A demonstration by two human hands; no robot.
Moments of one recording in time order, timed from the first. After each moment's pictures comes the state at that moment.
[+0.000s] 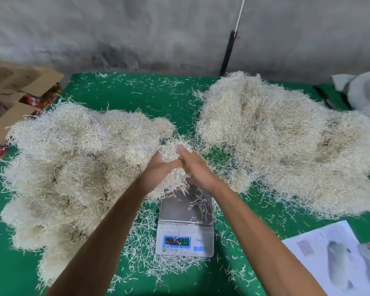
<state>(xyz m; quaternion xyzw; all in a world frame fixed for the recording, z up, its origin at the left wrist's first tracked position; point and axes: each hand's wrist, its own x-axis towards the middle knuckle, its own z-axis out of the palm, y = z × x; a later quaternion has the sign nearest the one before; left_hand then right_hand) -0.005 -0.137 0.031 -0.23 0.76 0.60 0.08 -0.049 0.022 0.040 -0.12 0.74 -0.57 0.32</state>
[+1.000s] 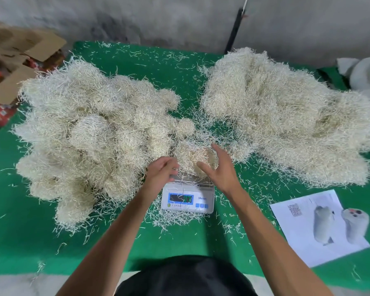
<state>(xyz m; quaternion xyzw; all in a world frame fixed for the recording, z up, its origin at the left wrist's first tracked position) 0.110 -0.112 -0.056 -0.23 0.68 0.69 -0.02 0.029 0.099 -0.038 -0.16 0.91 -0.38 0.07</state>
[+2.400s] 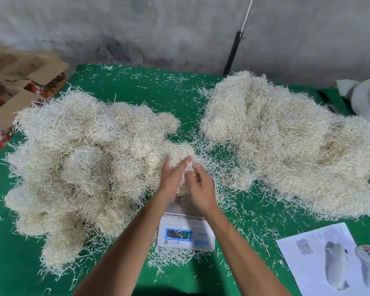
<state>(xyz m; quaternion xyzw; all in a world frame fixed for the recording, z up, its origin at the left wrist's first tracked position) 0.008 -0.093 -0.021 -0.31 0.59 0.75 -0.02 -0.002 0.020 -0.038 -0.15 0.75 -0.64 0.08</state>
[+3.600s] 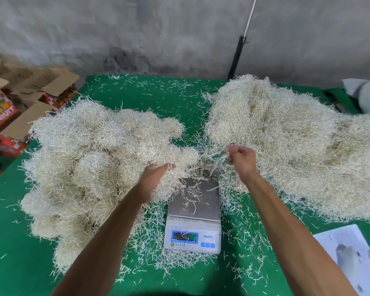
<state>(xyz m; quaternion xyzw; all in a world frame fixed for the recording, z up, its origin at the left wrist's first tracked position) 0.041 -0.161 0.014 -0.34 0.70 0.63 0.05 -0.106 0.094 0.017 0.03 0.75 -0.66 0.09</state>
